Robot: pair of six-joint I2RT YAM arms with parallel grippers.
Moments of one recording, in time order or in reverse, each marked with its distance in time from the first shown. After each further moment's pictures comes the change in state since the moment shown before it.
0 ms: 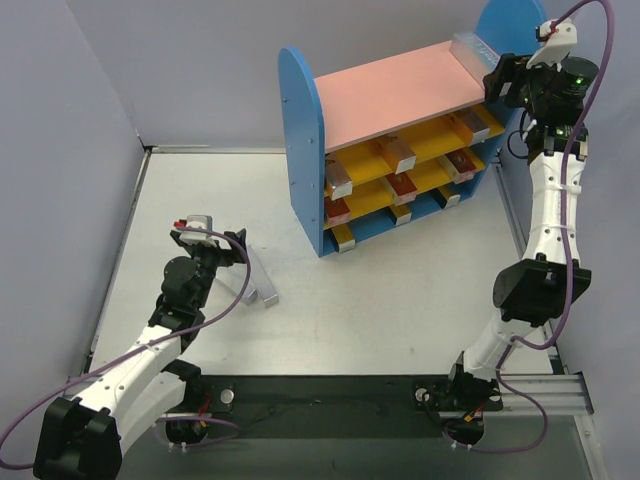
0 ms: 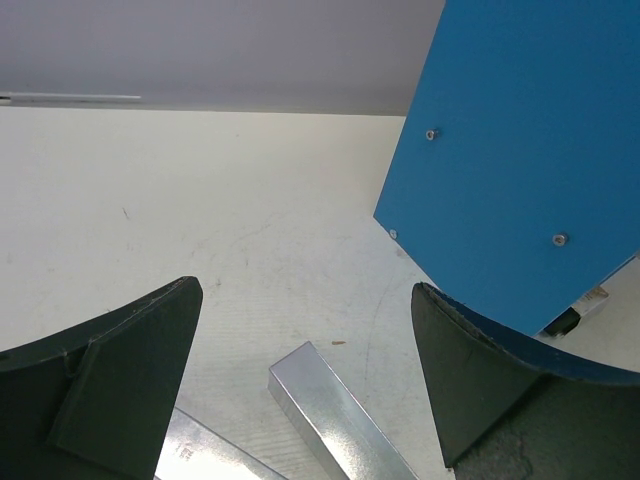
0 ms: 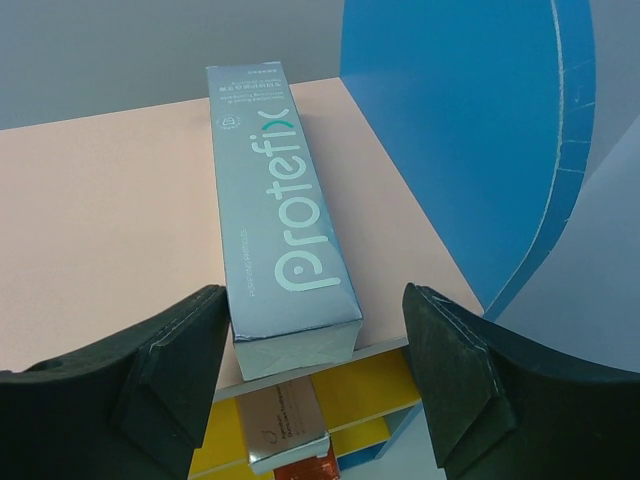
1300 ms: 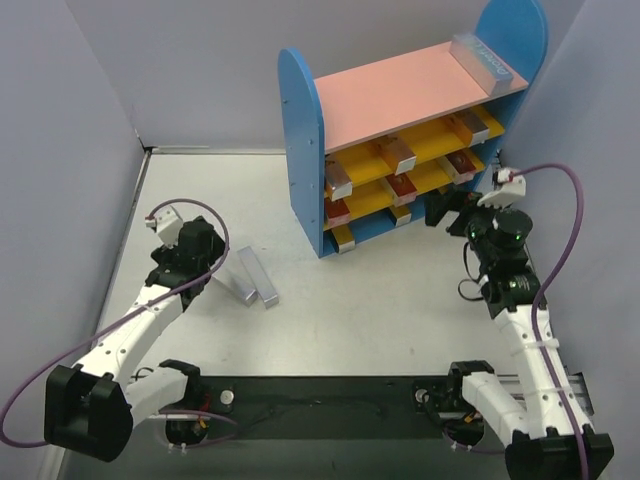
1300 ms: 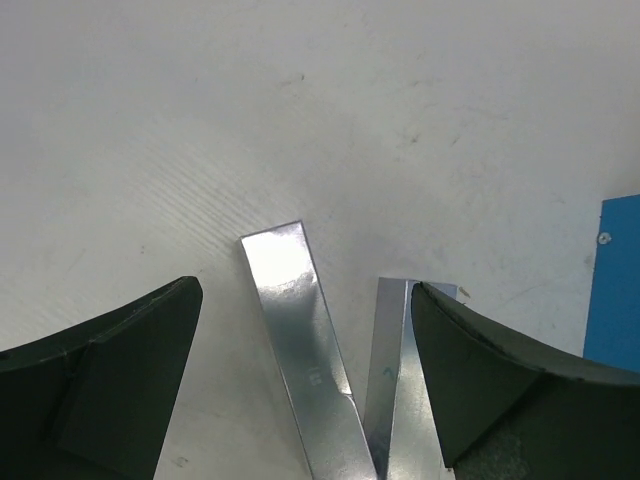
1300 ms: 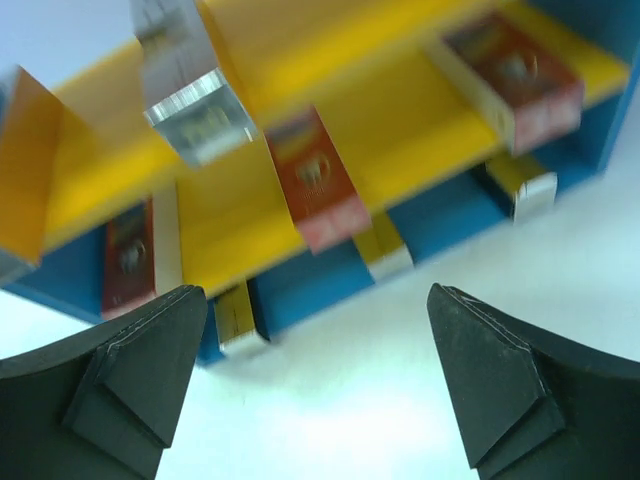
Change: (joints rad) left arm 0.048 0.211 0.365 -0.862 -0.414 -0.630; right arm 0.273 -0.949 -1.242 0.220 0.234 0.369
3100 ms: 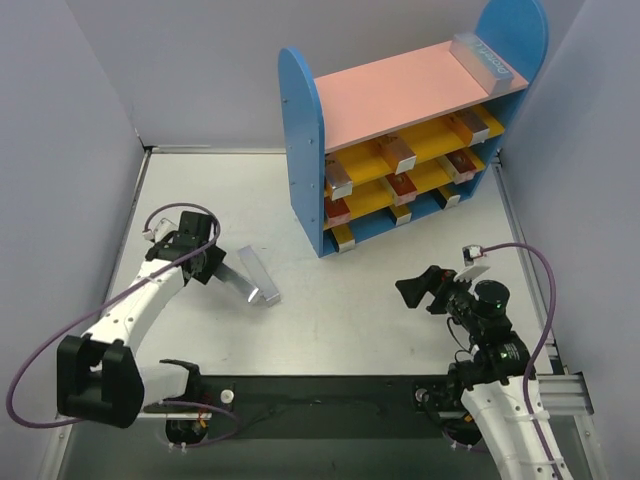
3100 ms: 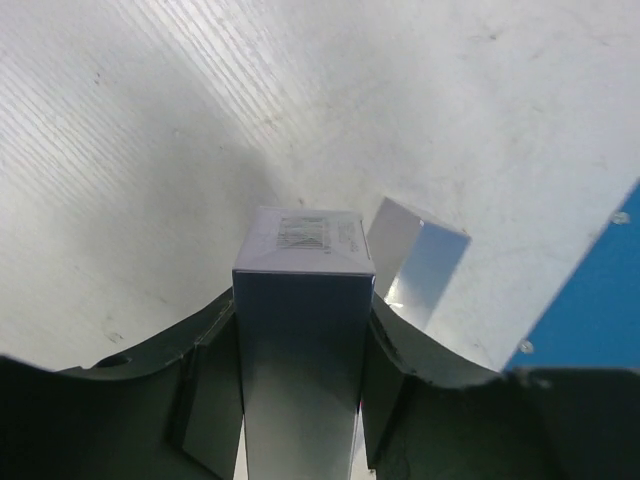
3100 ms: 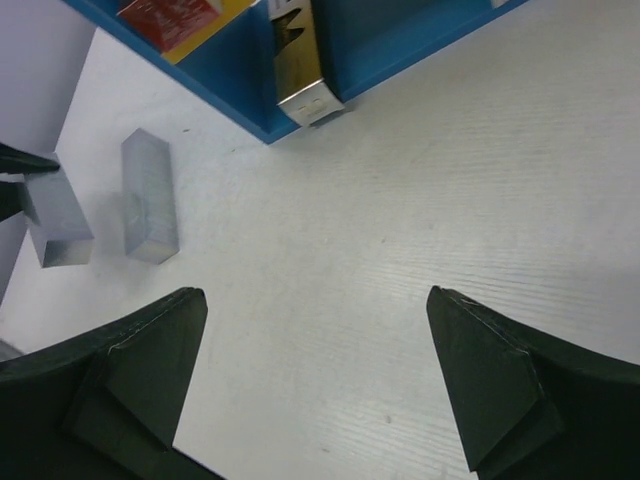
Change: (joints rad) left arm 0.101 0.252 0.186 -0.340 0.276 -0.370; right arm 0.095 -0.531 -0.461 -0.334 -0.172 0.156
